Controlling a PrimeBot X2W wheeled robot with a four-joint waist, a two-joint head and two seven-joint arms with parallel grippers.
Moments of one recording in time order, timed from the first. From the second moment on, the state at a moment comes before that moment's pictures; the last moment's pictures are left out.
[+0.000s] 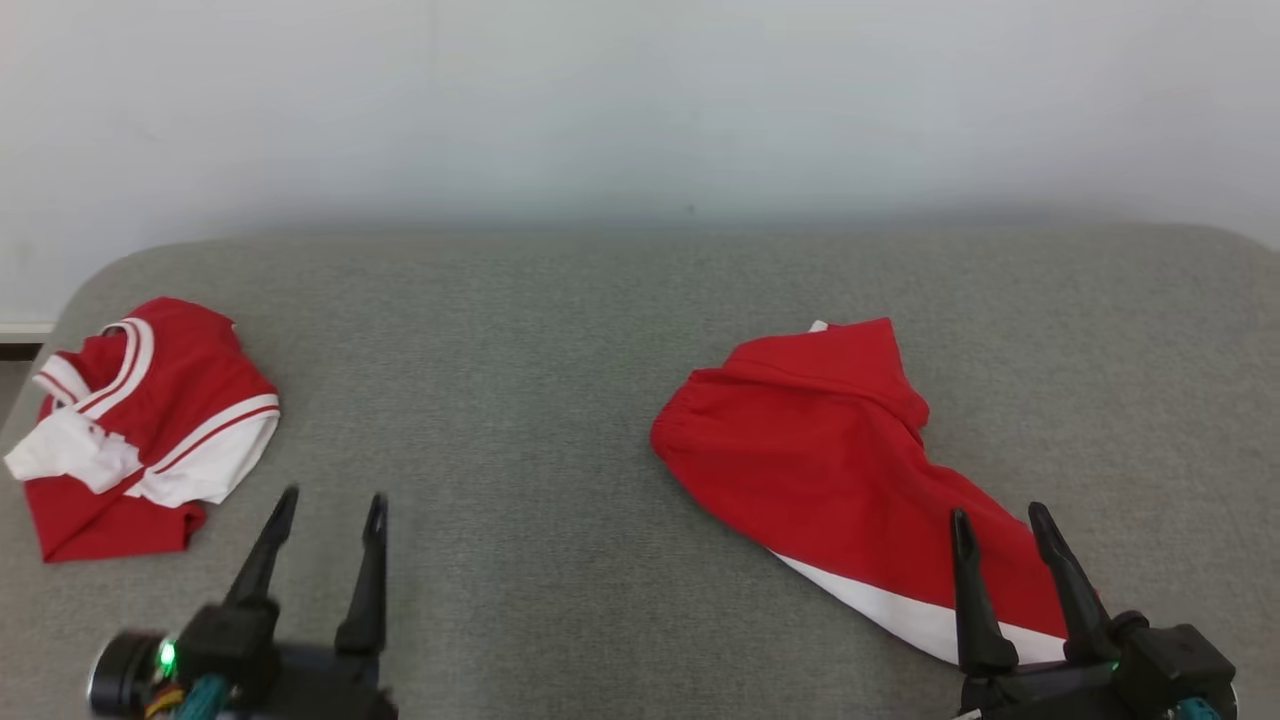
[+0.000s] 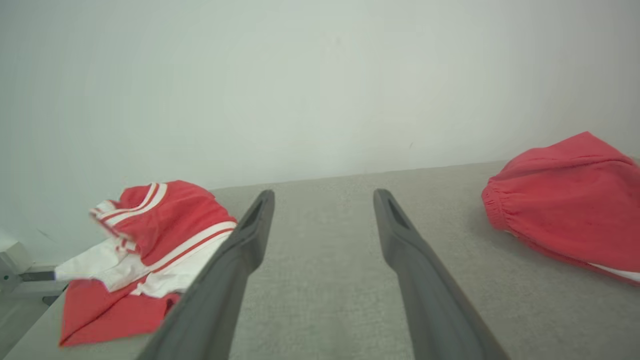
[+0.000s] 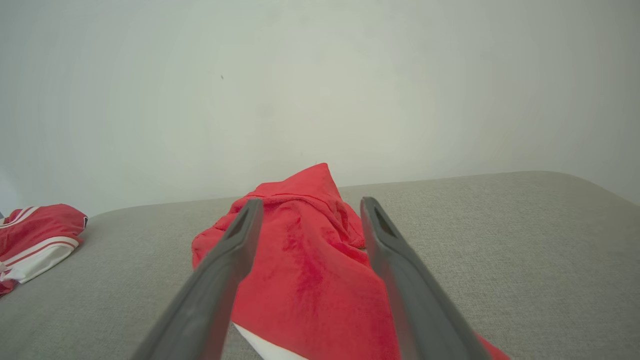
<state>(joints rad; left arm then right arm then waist) -0.06 0.20 -0.09 0.17 -0.18 -0.08 -0.26 0.11 -0.06 -0.06 -0.06 0.16 0.13 -0.19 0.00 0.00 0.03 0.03</state>
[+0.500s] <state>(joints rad) -0.55 0.23 -0.41 0.48 -0.26 -0.13 -0.24 0.02 -0.06 -0.02 0.08 0.16 0.13 -0.23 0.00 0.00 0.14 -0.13</state>
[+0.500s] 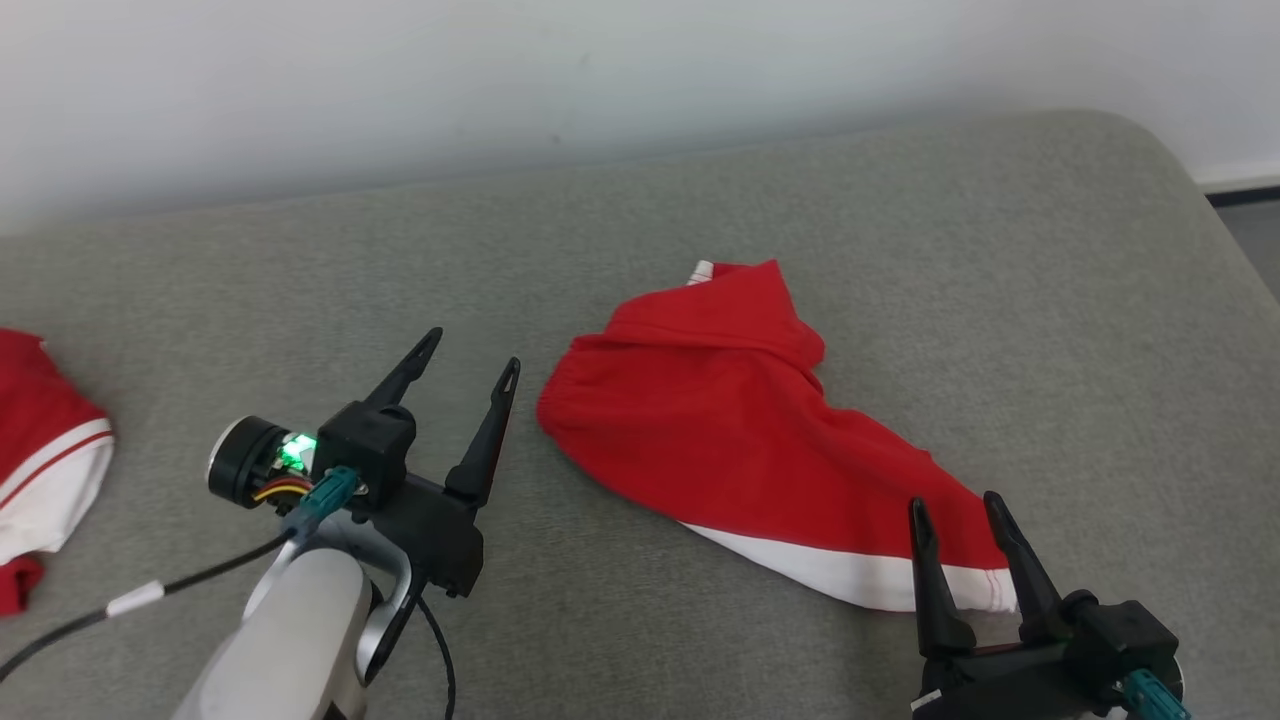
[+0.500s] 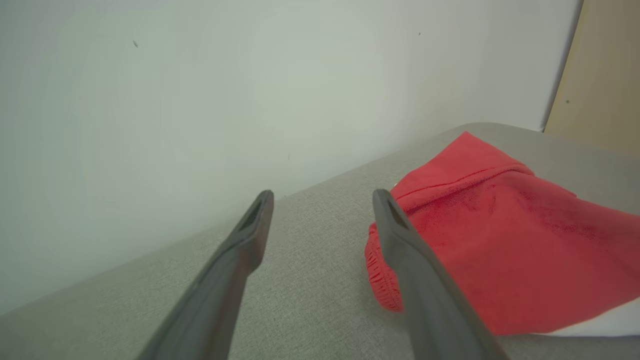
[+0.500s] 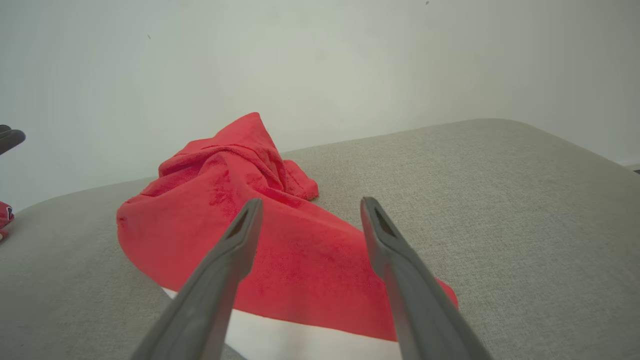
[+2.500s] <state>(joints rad) -0.21 0.51 -0.81 0.14 -0.80 0.24 -0.18 0.04 -0.05 -0.05 0.14 0.16 0.13 -0.25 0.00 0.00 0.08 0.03</state>
